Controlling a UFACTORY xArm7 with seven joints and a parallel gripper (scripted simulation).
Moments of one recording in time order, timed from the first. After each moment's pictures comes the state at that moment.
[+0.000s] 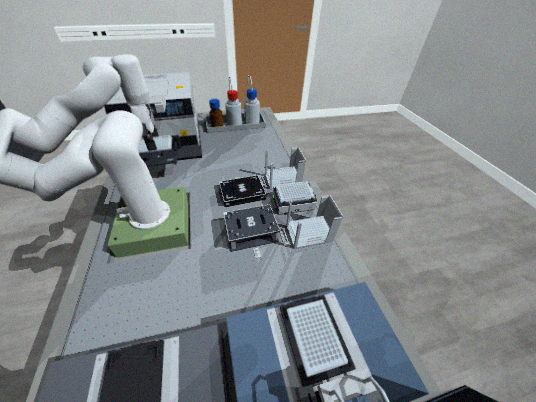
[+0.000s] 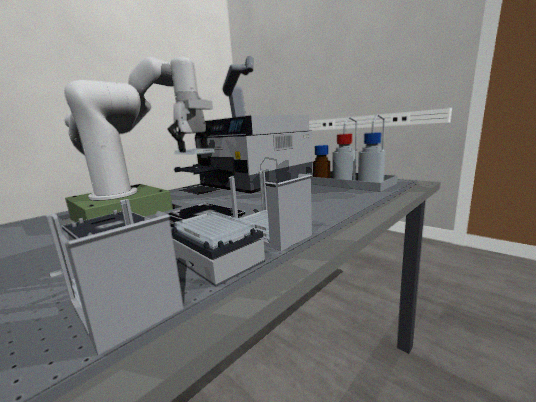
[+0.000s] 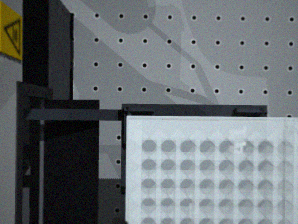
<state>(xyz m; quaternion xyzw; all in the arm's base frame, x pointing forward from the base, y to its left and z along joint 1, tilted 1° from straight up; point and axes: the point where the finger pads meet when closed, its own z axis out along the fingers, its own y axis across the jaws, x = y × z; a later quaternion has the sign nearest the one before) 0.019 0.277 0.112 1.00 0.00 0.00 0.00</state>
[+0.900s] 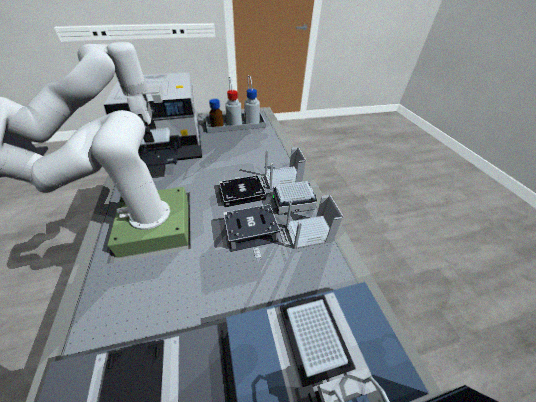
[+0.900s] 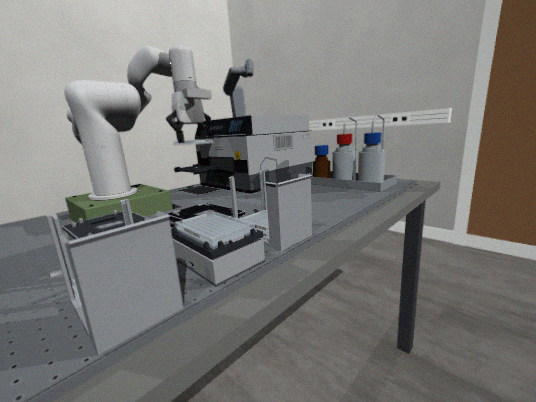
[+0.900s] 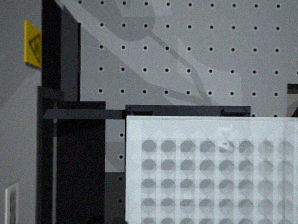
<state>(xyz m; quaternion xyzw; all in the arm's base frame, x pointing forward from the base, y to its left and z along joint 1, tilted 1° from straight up) 0.019 0.277 0.145 1.00 0.00 0.00 0.00</state>
